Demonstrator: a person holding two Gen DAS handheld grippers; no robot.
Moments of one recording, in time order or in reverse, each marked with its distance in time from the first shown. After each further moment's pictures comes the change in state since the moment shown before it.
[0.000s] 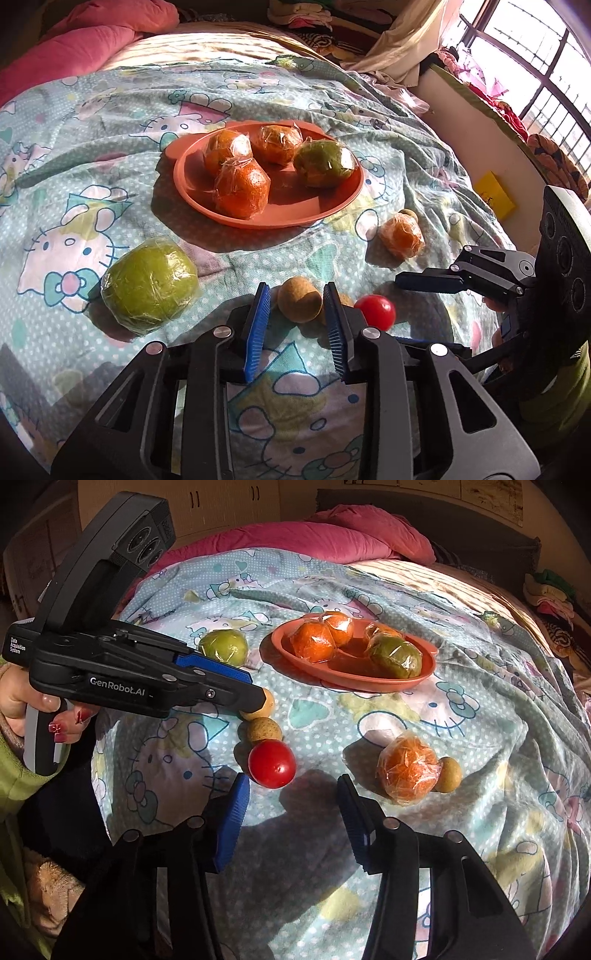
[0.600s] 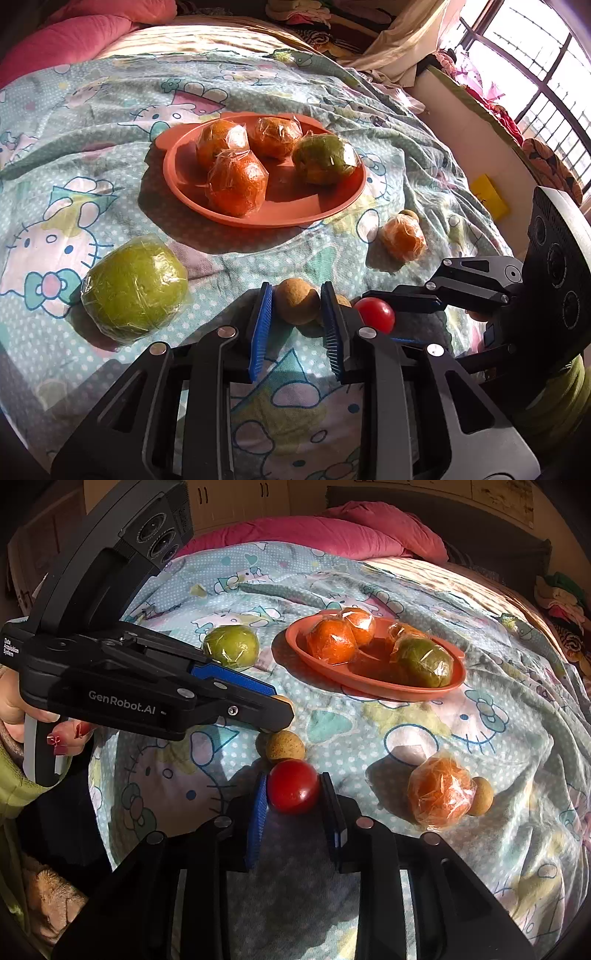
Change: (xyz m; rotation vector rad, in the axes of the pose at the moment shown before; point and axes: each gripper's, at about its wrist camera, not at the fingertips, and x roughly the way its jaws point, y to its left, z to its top) left arm 0.012 0.007 0.002 -0.022 0.009 -0.049; right arm 0.019 0.003 0.009 -0.005 0.005 0.028
